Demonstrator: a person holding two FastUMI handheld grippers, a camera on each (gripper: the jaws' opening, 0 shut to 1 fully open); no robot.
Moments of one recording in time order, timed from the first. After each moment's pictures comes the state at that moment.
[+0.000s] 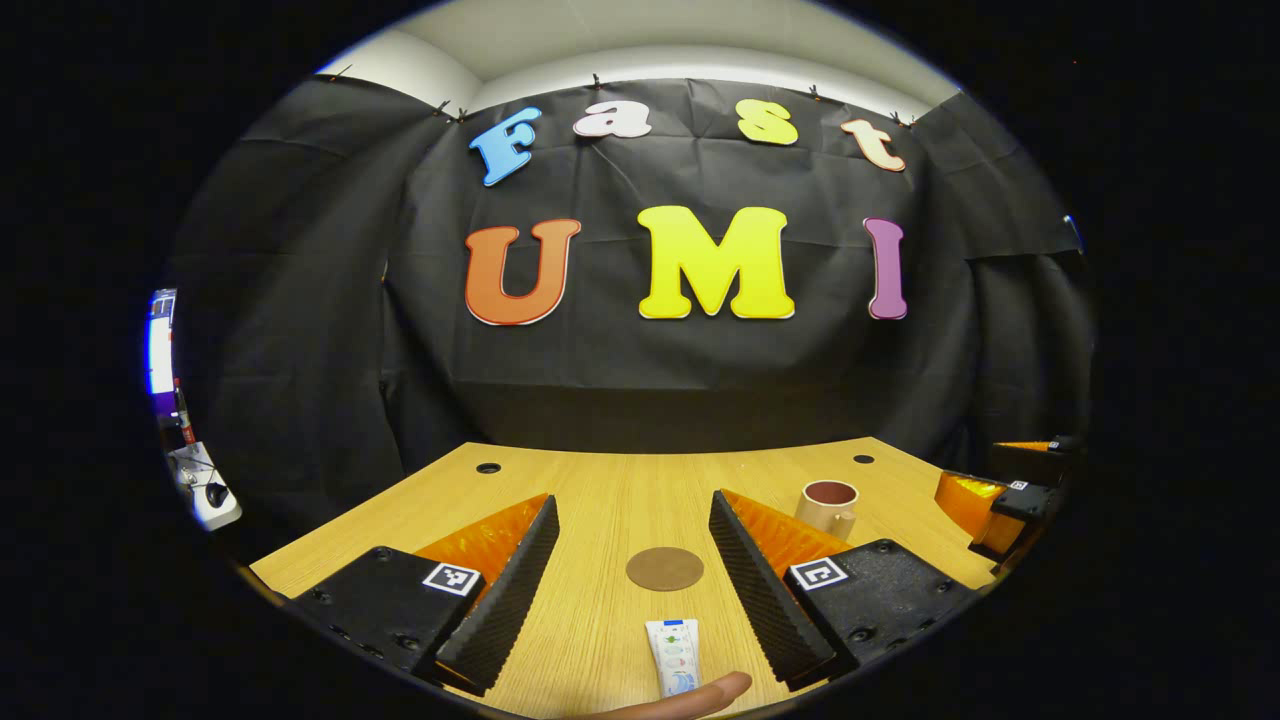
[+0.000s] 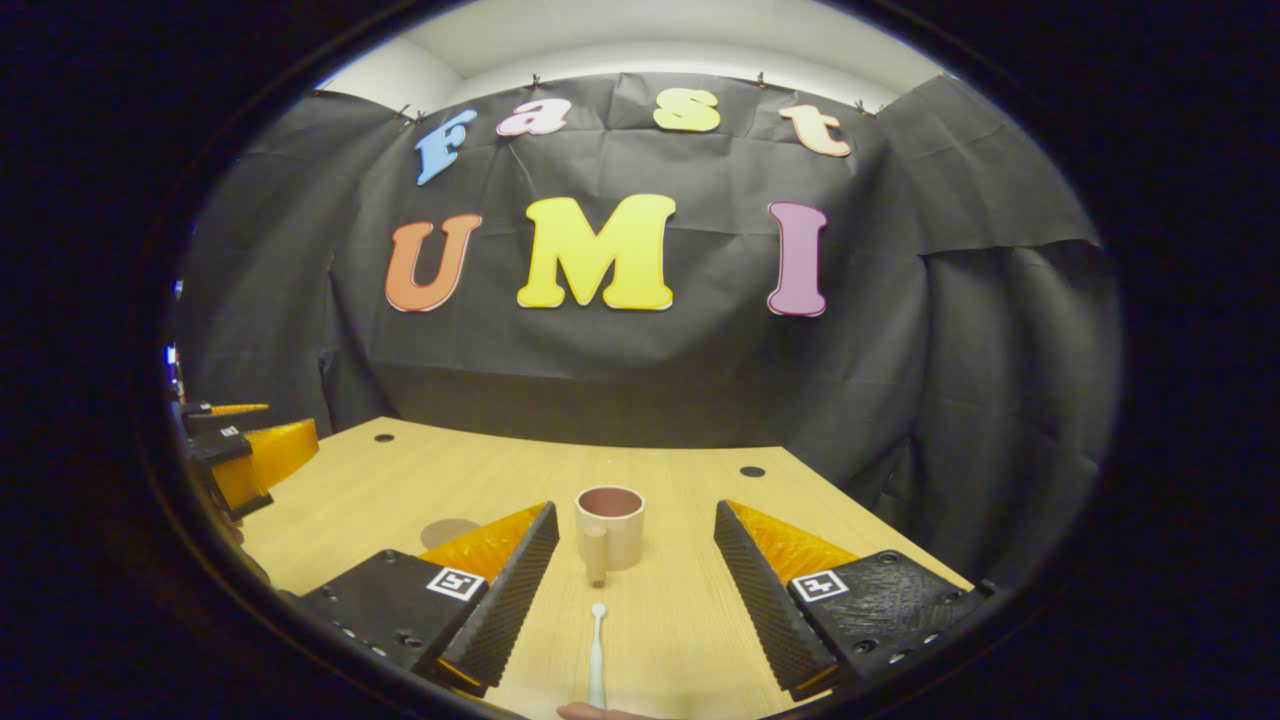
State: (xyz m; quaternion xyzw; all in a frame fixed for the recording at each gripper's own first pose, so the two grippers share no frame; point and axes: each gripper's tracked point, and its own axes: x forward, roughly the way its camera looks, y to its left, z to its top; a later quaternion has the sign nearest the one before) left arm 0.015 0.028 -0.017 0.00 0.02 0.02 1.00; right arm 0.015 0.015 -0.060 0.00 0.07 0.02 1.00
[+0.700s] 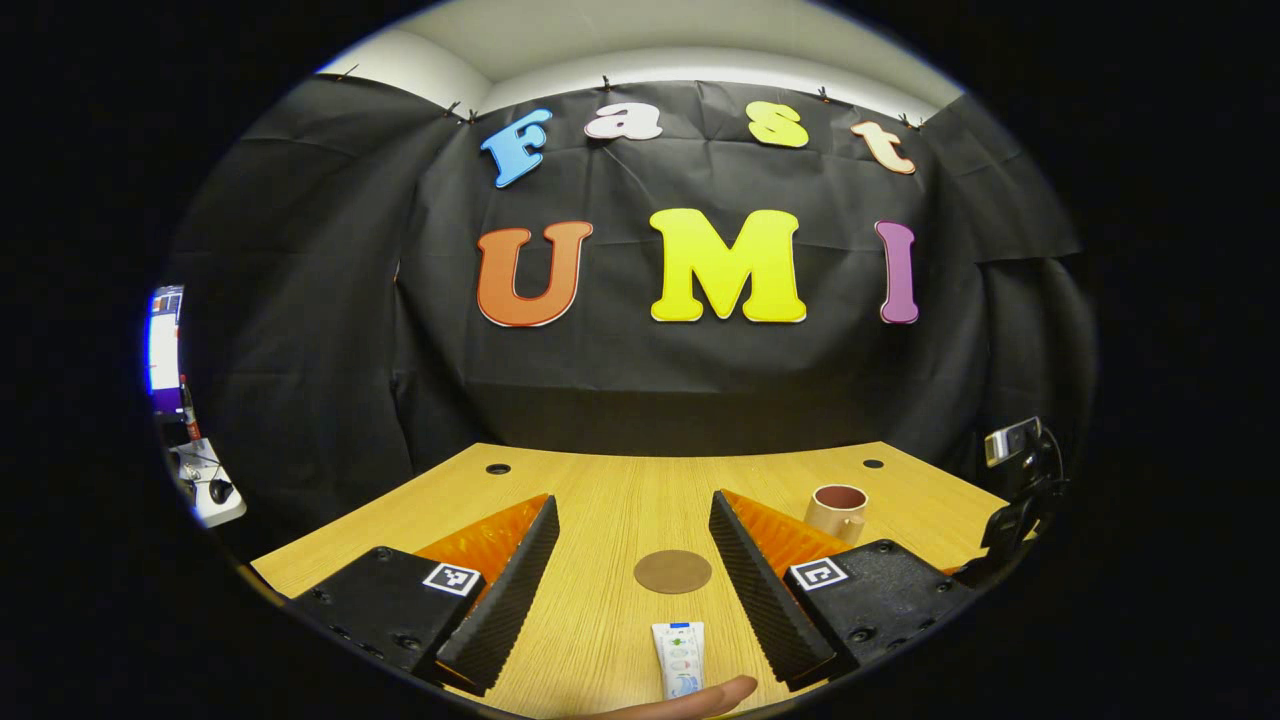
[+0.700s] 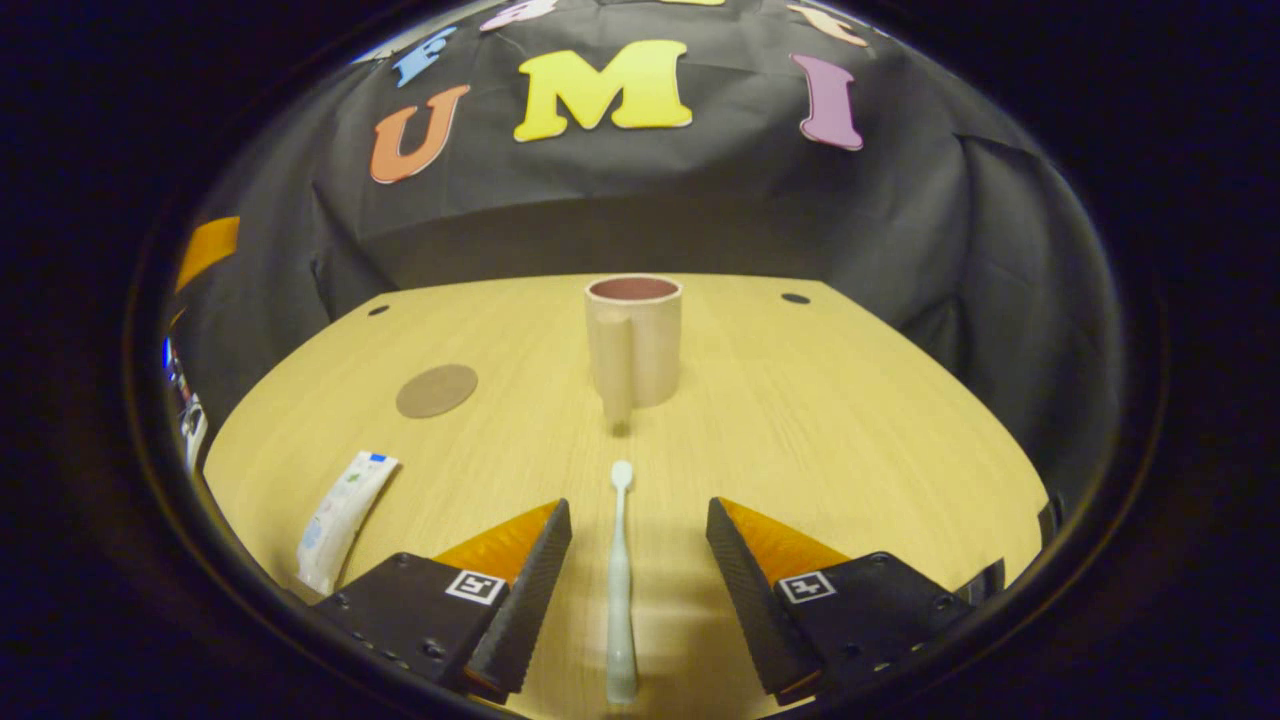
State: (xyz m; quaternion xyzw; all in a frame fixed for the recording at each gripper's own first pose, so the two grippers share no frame) left arm 0.016 0.025 -0.018 0.00 0.02 0.03 1.00; right arm 0.024 0.044 -0.232 0.01 0.31 0.05 0.95
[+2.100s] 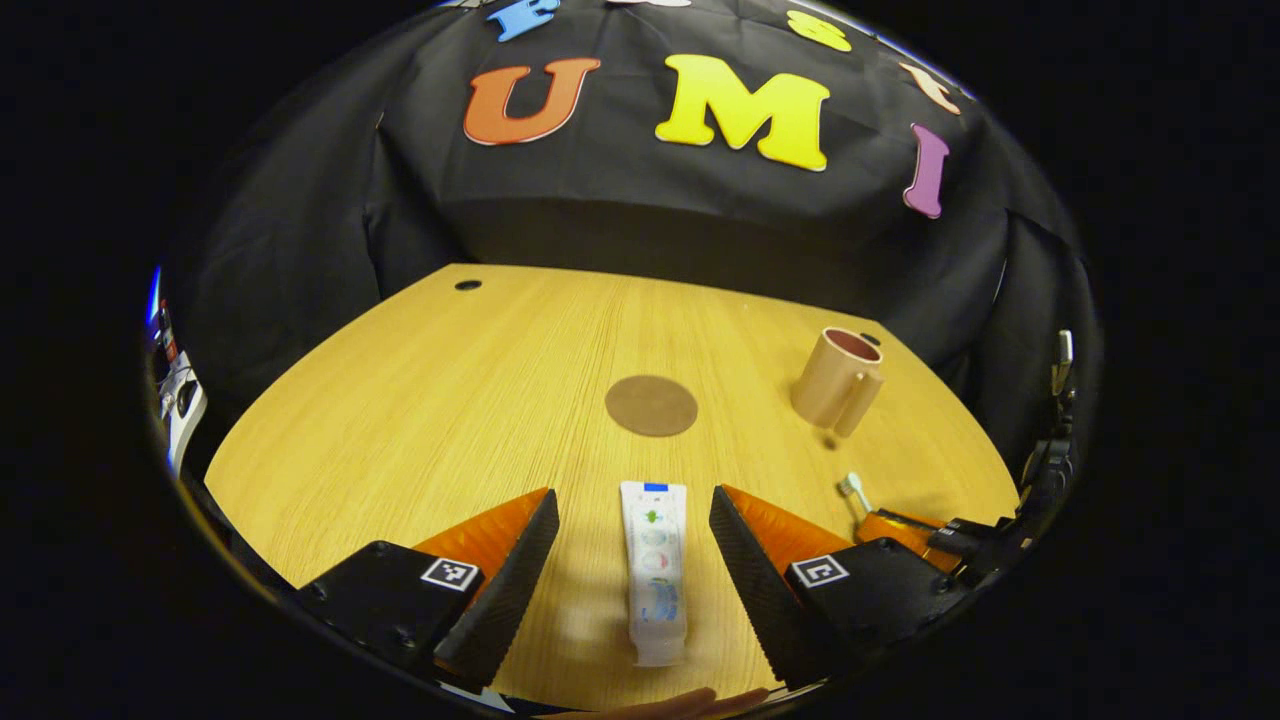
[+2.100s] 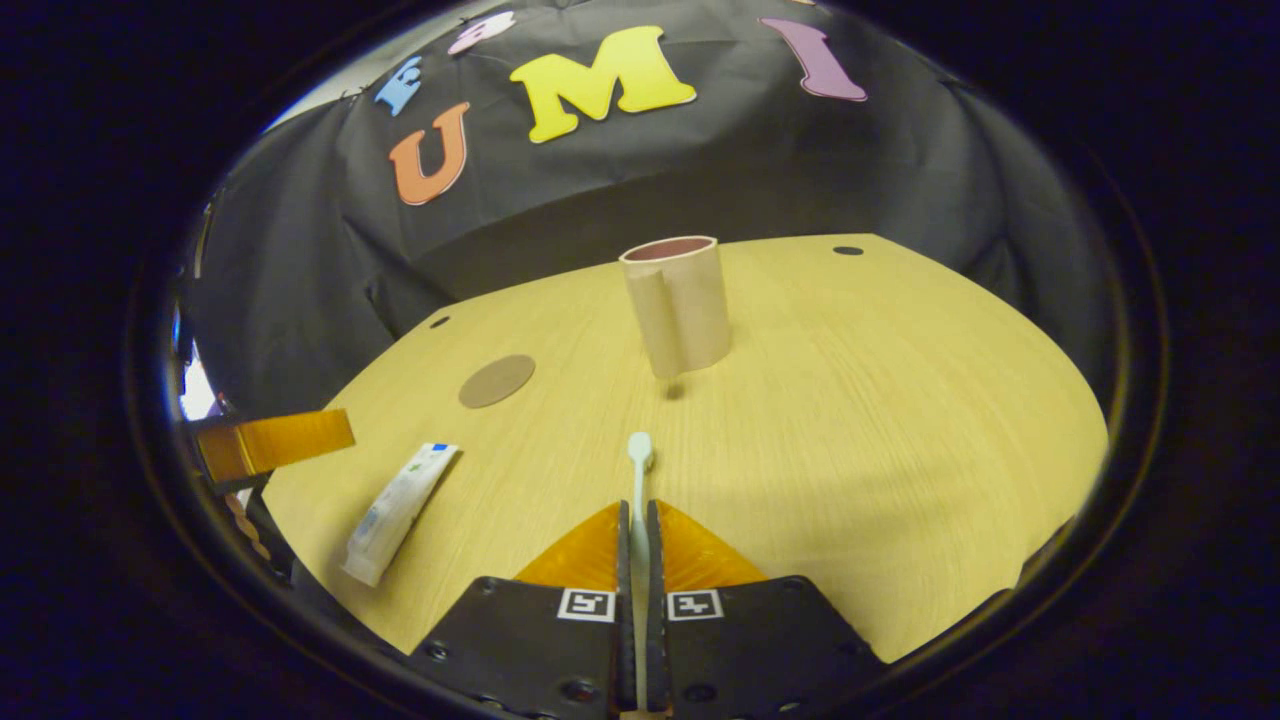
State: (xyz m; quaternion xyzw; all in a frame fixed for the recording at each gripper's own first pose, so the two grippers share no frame) left arm -0.003 0.003 -0.174 -0.07 0.29 0.00 0.95; right arm 0.015 0.052 -0.236 0.09 0.30 0.14 0.94
